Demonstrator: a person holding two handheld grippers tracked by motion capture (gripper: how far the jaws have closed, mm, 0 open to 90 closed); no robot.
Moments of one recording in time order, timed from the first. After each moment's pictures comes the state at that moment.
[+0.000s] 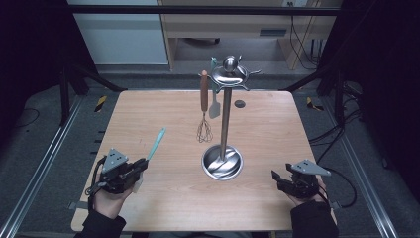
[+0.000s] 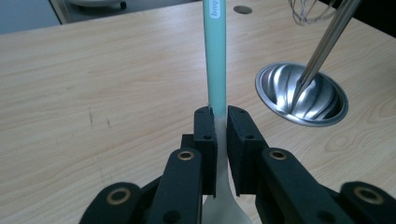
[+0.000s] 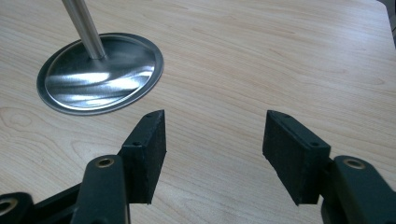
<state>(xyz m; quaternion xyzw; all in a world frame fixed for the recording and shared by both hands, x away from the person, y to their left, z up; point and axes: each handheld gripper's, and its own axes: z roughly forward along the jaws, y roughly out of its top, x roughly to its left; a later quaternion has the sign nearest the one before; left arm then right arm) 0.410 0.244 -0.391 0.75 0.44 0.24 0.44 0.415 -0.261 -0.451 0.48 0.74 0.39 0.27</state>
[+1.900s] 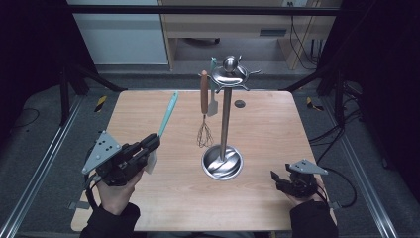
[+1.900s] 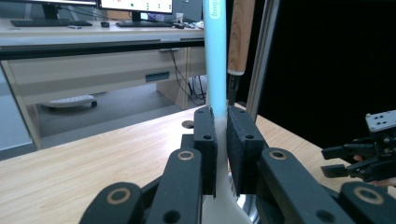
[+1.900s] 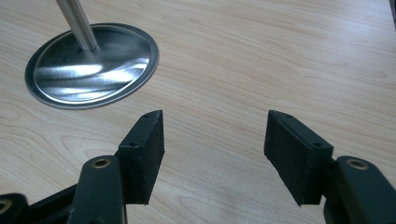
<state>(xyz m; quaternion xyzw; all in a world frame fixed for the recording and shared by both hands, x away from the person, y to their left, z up) 0.386 0.206 -0.298 0.68 0.34 0.27 0.59 0.420 -0.260 -0.456 0.48 0.75 0.38 0.26</state>
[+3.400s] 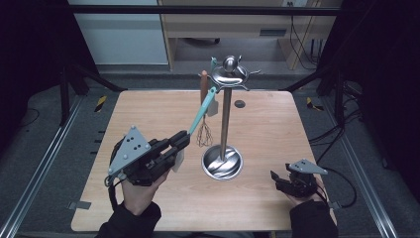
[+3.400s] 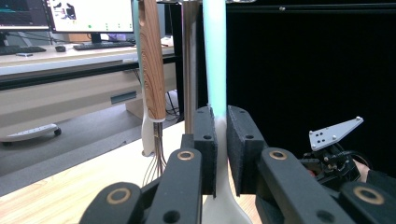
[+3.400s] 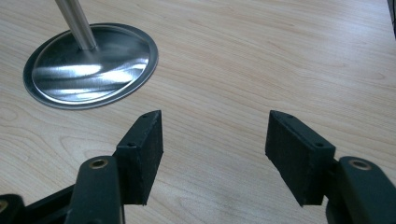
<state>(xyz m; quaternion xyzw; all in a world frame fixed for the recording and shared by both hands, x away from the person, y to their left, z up) 0.378 0.148 -0.271 0.69 0.27 0.25 0.62 0.420 -0.259 -0.456 0.48 0.75 0.38 0.27</state>
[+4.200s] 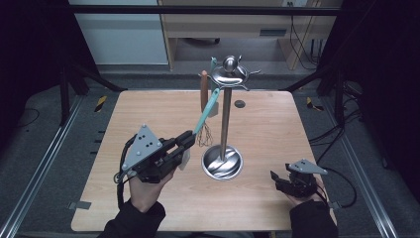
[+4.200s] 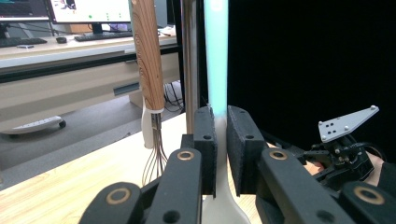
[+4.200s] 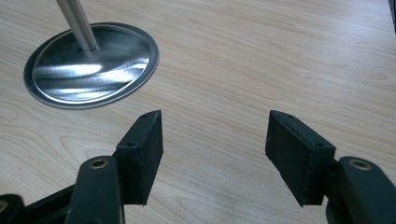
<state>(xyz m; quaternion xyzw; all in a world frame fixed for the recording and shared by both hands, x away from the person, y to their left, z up) 0.388 0.135 -0.278 0.71 0.28 0.25 0.60 0.420 -0.259 -0.456 0.48 0.75 0.38 0.26</state>
